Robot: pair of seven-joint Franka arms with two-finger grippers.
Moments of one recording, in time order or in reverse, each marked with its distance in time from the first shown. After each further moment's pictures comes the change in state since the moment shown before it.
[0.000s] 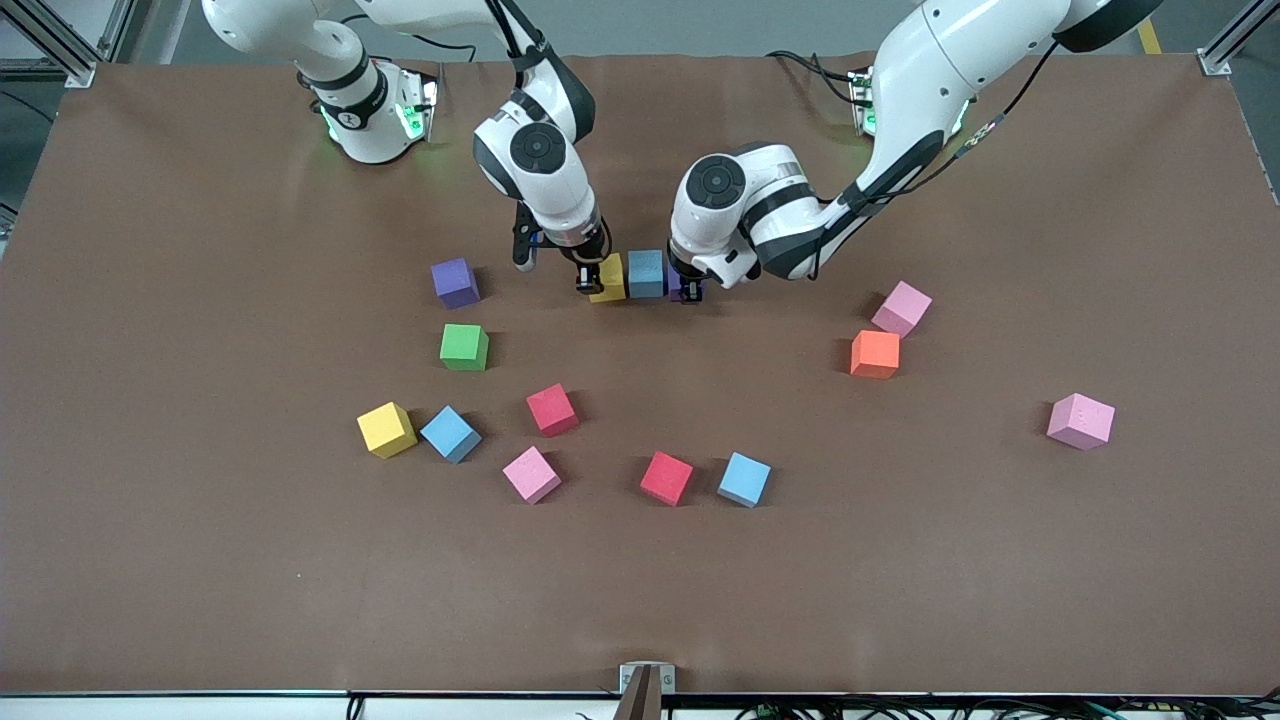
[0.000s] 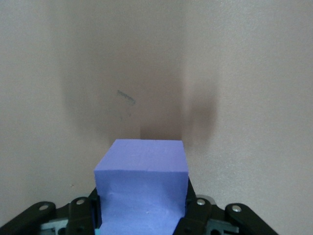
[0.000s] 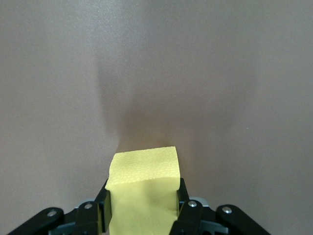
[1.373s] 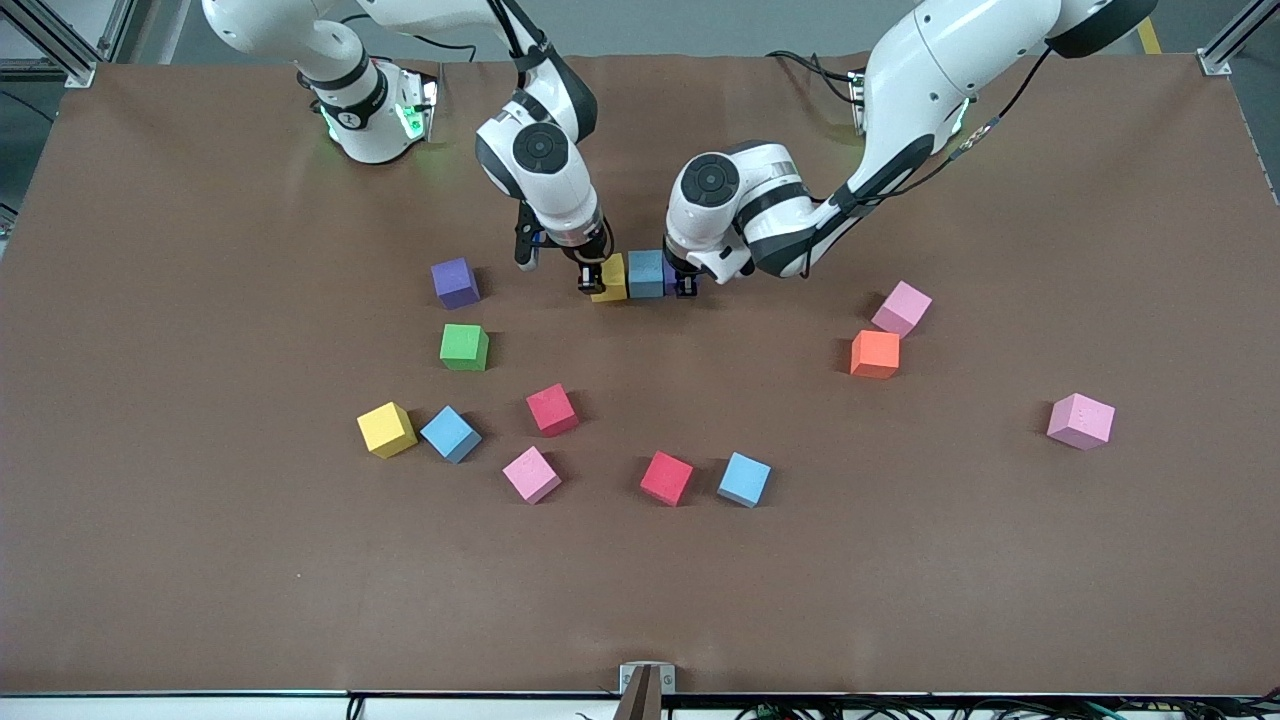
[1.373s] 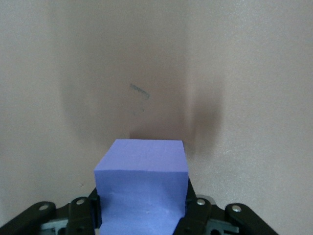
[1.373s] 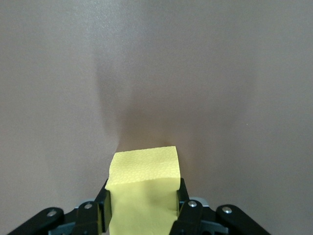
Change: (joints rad) left arm -0.016 0.019 0.001 -0.006 0.000 0.015 -0.009; right arm 0.003 0.007 0.000 0.010 0.000 -0.003 0.011
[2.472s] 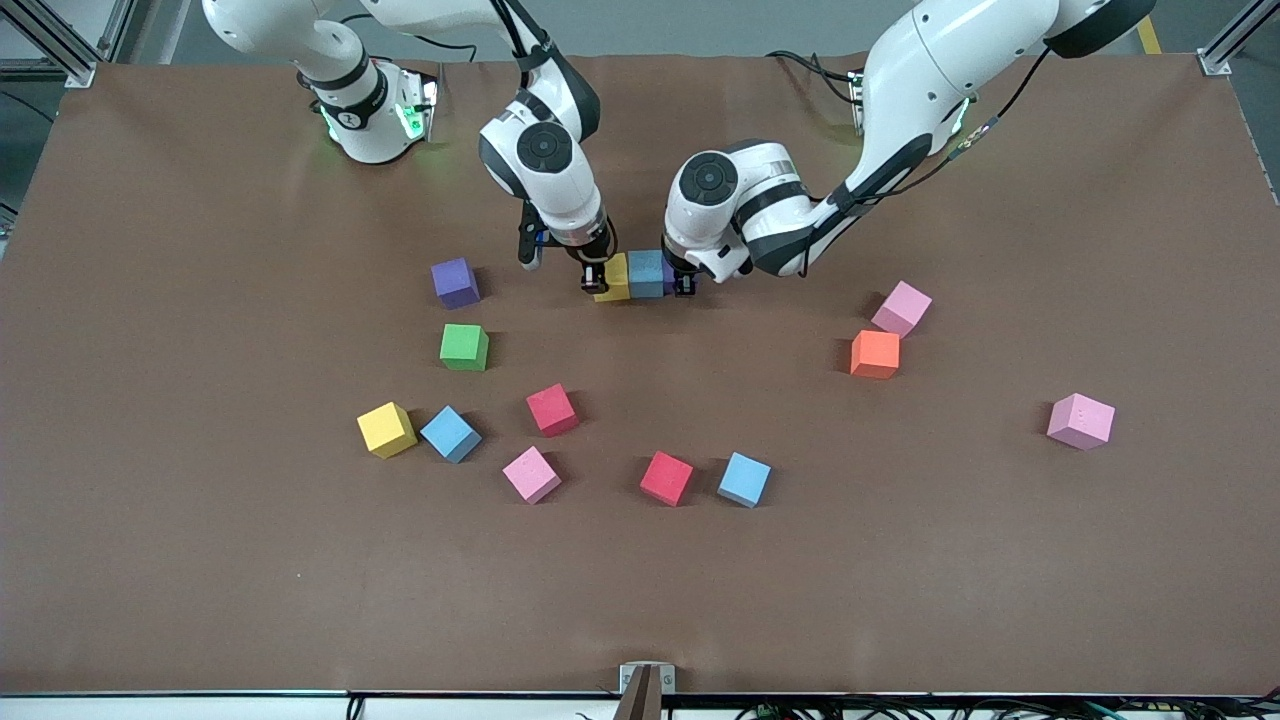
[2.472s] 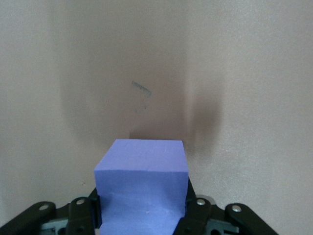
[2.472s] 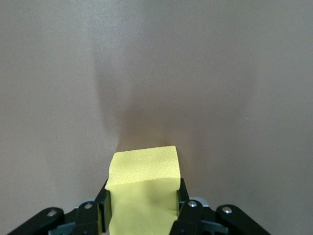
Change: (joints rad) left arm -0.005 0.001 0.001 0.000 0.000 0.002 0.000; right arm 0.008 0.007 -0.001 0.010 0.000 -0.001 0.012
